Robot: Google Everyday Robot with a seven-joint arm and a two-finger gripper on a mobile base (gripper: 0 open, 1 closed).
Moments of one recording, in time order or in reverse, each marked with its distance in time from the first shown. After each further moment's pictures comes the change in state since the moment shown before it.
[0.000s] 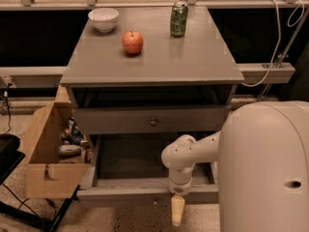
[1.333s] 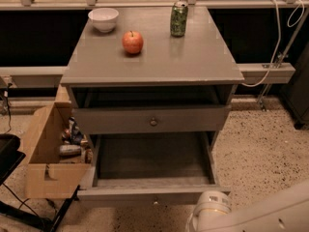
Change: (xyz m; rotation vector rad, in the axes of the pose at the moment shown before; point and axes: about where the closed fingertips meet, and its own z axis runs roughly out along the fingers) arm 0.048 0.115 0.009 0.248 -0.225 0.011
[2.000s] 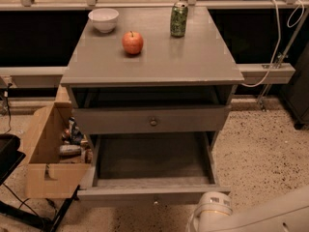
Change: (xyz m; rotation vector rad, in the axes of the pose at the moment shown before) arm 0.003 0.002 -0.004 0.018 -0.005 0.084
